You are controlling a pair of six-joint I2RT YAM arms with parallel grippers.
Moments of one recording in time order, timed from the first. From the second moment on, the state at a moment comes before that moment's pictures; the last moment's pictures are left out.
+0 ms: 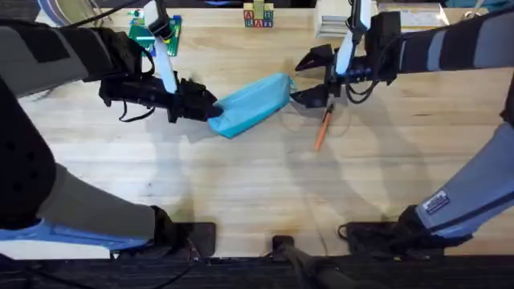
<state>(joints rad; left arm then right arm) 0.20 1.70 0.98 -0.91 0.99 1.28 0.06 1.97 1.07 -0.14 -1.00 -0.95</state>
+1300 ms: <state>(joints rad) 0.20 1.70 0.98 -0.91 0.99 1.28 0.08 2.00 1.07 -0.12 -1.00 -0.95</state>
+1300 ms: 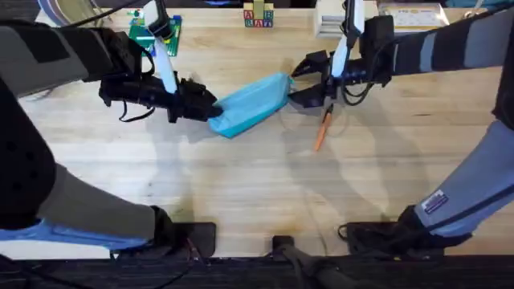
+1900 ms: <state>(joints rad) 0.20 1.70 0.98 -0.91 0.99 1.28 0.08 2.00 1.07 -0.08 -1.01 -0.95</state>
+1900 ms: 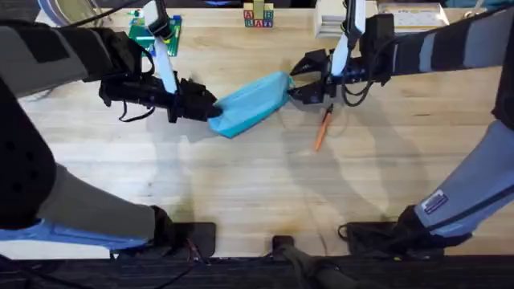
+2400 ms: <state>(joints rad) 0.20 1.70 0.98 -0.91 0.99 1.28 0.08 2.00 1.07 -0.07 -1.02 -0.95</state>
